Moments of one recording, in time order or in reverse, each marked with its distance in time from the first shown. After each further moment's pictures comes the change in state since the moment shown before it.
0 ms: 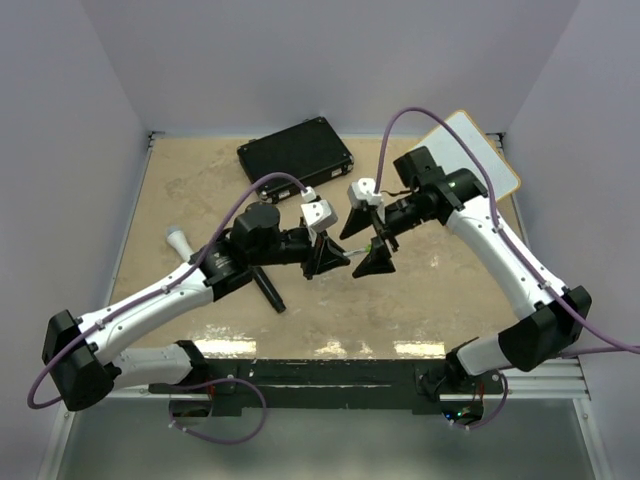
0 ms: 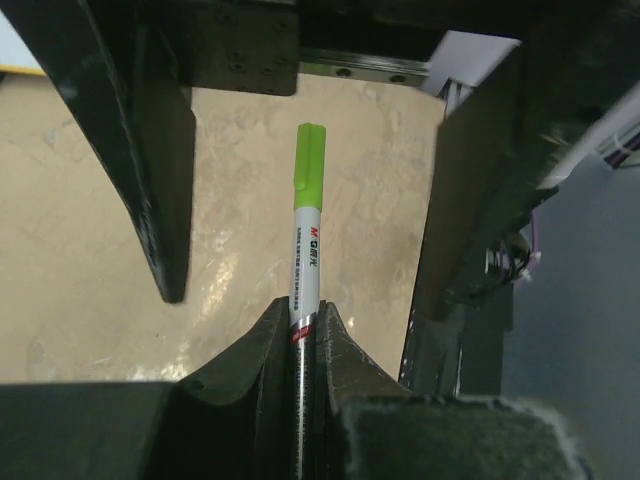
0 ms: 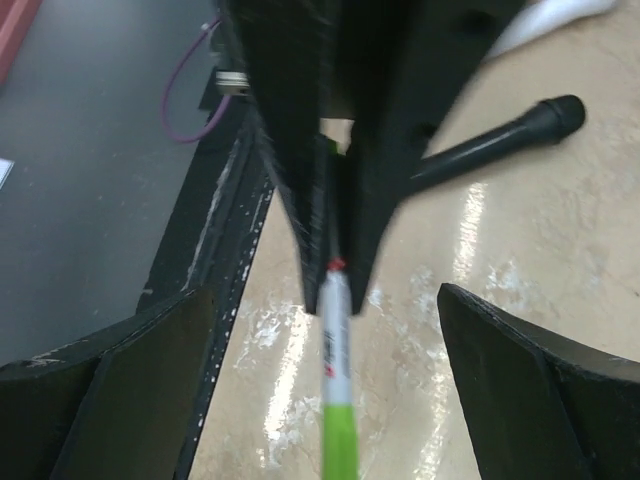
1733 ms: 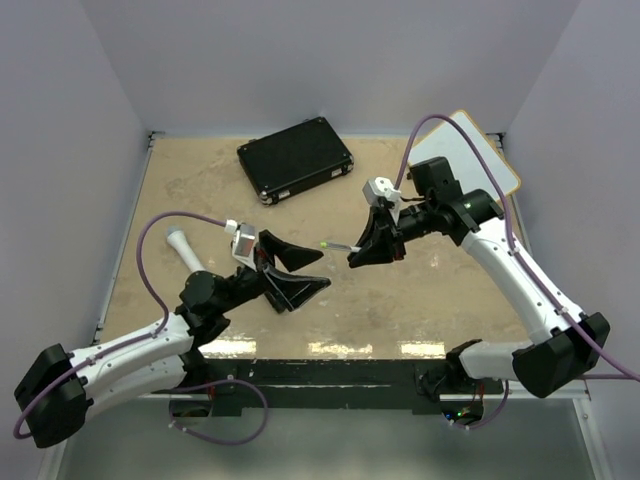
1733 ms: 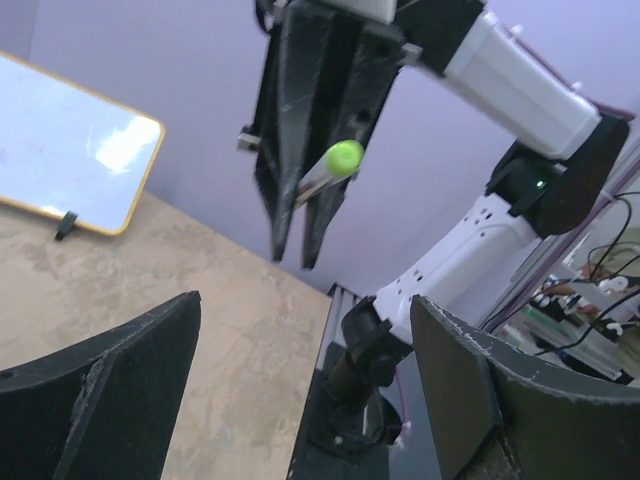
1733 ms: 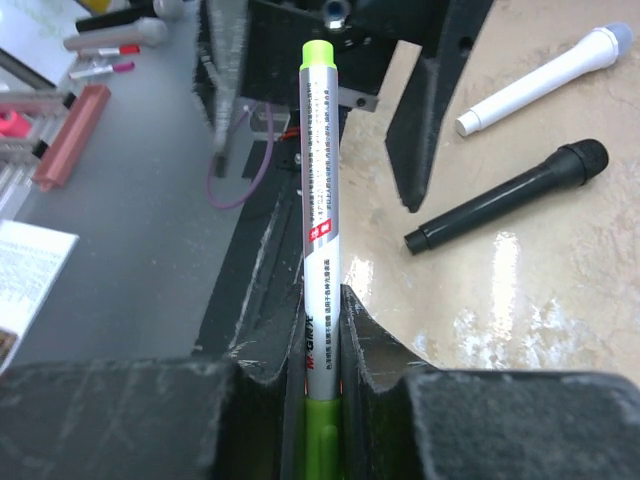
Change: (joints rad) left arm 0.031 -0.311 -0.589 0.856 -0.119 -0.516; right arm 0.007 -0.152 -0.154 0.195 -0.133 0.248
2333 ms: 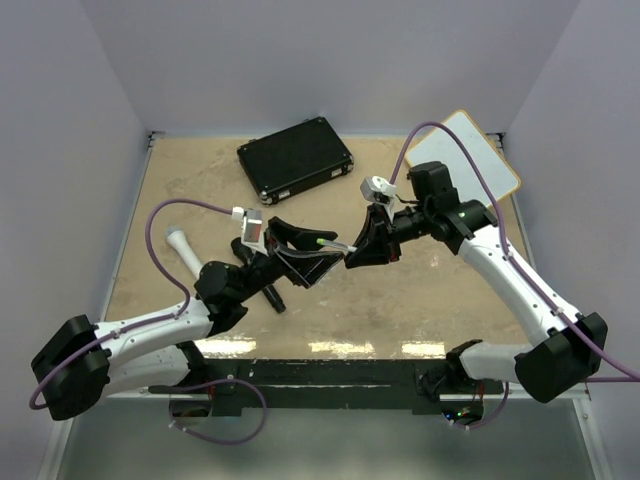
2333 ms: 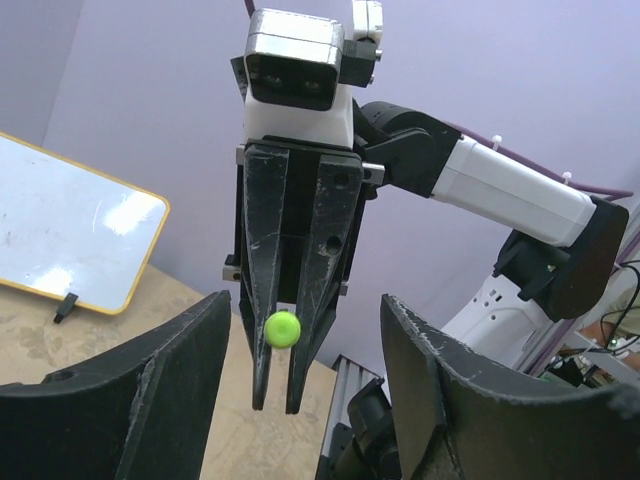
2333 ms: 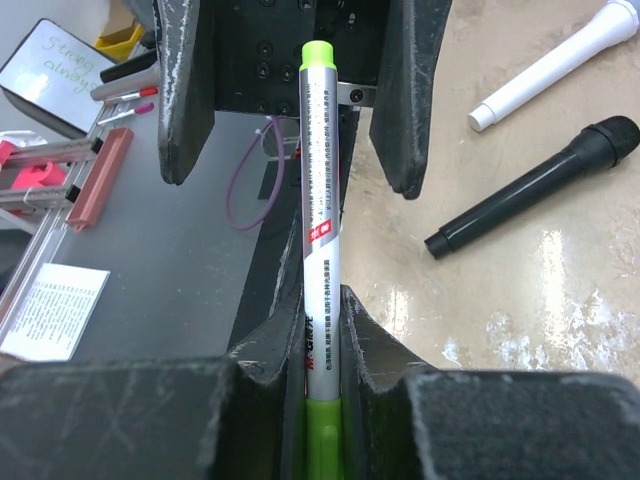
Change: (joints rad) left arm -0.082 0.217 0.106 0.256 -0.153 0.011; right arm -0.002 -0.027 -0.143 0.276 -0.024 0.295
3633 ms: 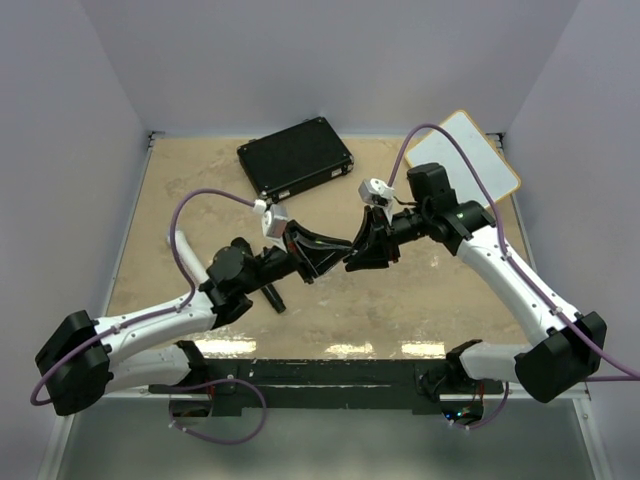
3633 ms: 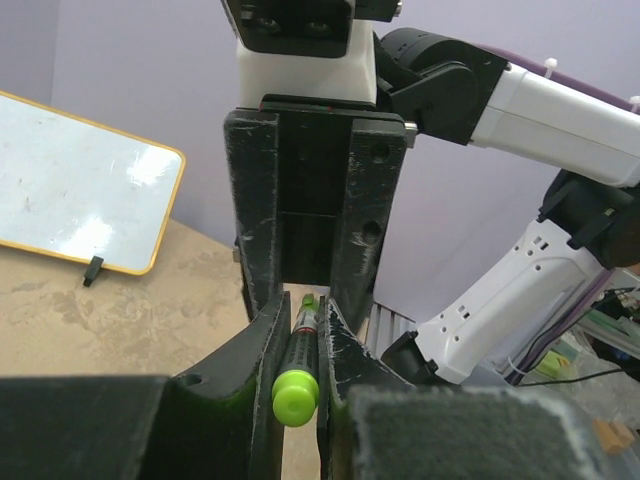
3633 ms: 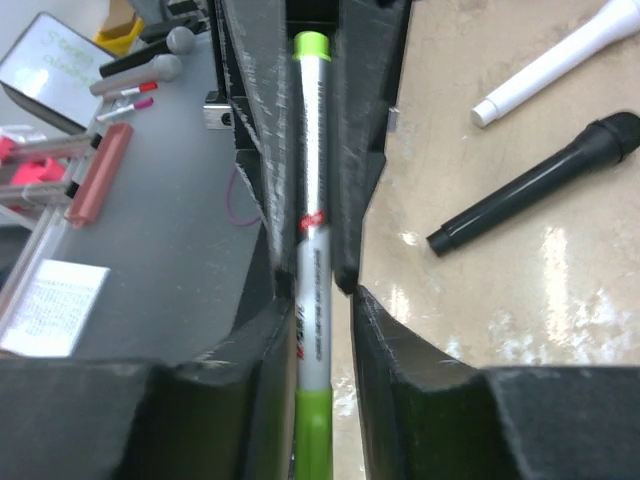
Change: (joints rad) left arm -0.007 0.062 0.138 -0.230 0.082 0.124; right arm 0.001 0.000 -0.011 0.013 0.002 0.008
